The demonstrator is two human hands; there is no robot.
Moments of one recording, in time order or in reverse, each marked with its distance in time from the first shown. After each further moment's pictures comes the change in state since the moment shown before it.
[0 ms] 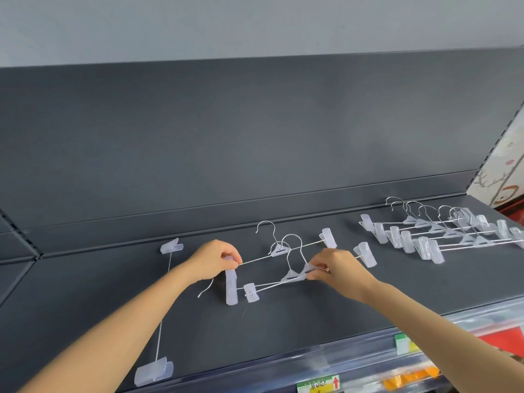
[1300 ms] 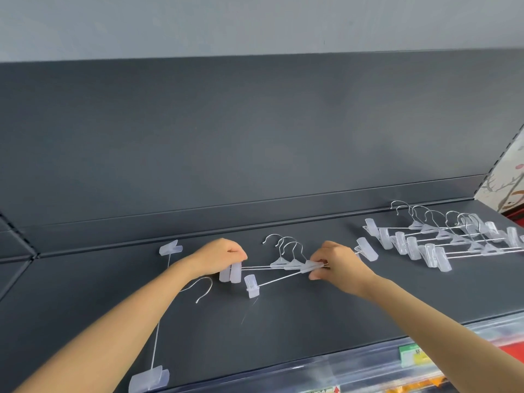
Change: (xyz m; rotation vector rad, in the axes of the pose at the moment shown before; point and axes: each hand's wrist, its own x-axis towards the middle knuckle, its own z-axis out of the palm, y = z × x) left_hand 0.017 0.006 -0.005 -0.037 -0.102 -0.044; right_hand 0.021 0.006 -0.005 -0.022 0.001 0.067
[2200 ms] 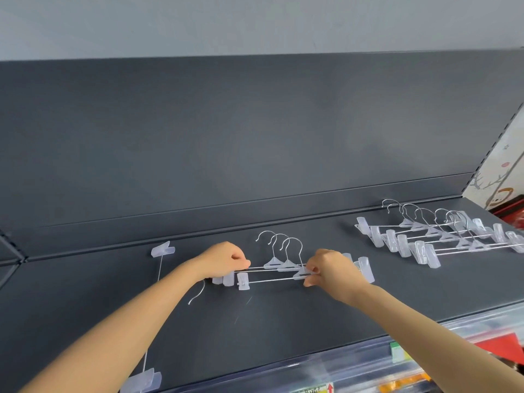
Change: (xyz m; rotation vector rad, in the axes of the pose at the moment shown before) left_hand 0.003 0.017 0.015 0.085 -0.030 -0.019; right_hand -0.012 -0.013 0.002 -0.113 -0.072 0.074
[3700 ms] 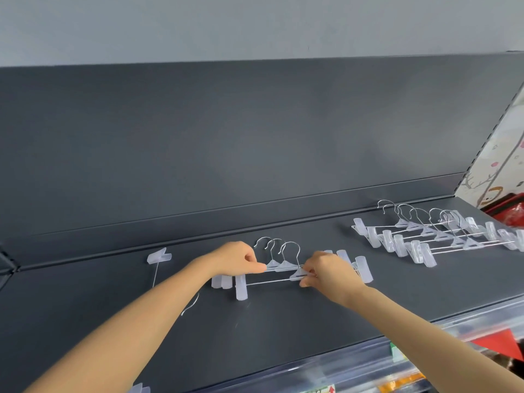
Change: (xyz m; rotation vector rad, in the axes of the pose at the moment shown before) left_hand 0.010 0.024 -0.001 0.160 -0.080 0.035; right_hand -0.001 -0.007 0.002 -0.097 0.030 0.006
